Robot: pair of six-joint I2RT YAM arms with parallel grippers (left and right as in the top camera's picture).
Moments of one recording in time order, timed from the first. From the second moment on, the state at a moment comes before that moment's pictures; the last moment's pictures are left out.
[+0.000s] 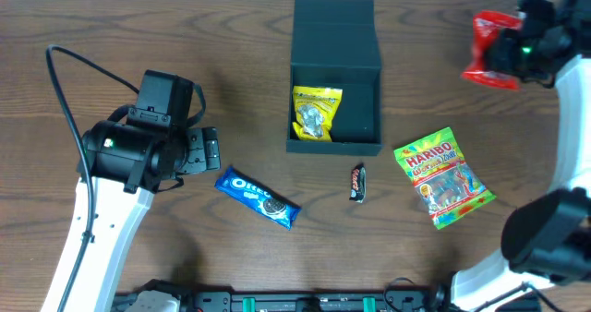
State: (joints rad) left arm -0.25 1.26 1.34 -1.33 -0.14 -0.35; right arm -0.25 1.79 1.77 -1.05 -0.29 0.03
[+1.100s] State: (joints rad) left arm -0.25 1.26 1.34 -1.34 -0.14 -0.35; right arm 0.26 1.76 1.40 -0.71 -0.15 0.33
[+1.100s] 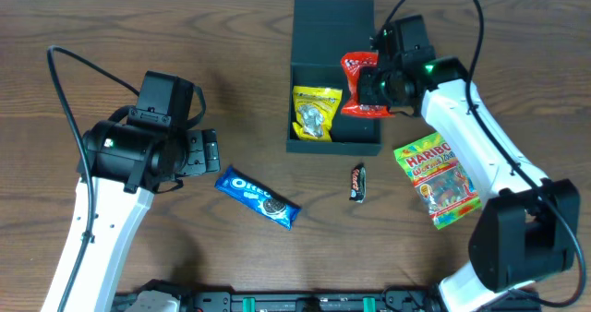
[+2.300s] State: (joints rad) left arm -0.25 1.26 1.34 -1.34 -0.14 -0.35; right arm 0.35 1.76 1.22 -0.51 -0.01 0.38
